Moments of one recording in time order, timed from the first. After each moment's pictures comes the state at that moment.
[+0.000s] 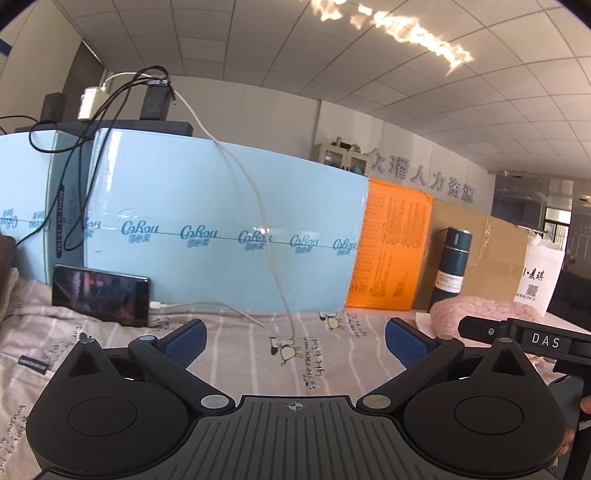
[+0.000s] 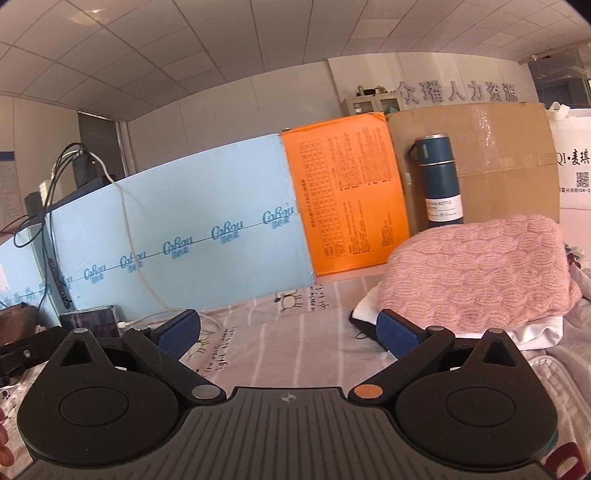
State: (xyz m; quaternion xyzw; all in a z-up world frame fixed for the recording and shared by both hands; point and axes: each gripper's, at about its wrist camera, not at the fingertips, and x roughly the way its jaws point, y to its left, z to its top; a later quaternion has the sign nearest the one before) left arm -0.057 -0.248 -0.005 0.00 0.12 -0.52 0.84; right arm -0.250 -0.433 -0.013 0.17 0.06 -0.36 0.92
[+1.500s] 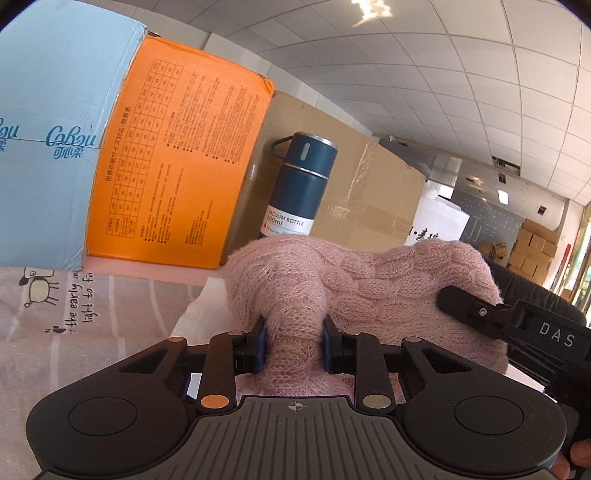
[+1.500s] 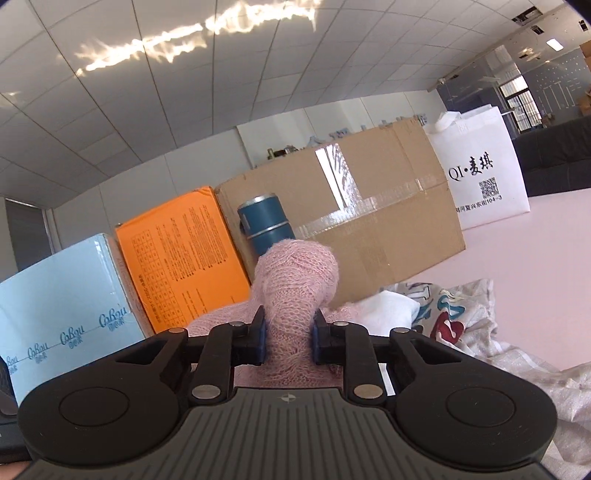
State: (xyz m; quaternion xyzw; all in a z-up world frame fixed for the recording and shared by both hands) left arm -0.110 -0.510 -0.054 -0.04 0.21 -0.69 0.69; right arm -0.341 -0.572 -0.047 0.18 -0.07 -0.46 0.87
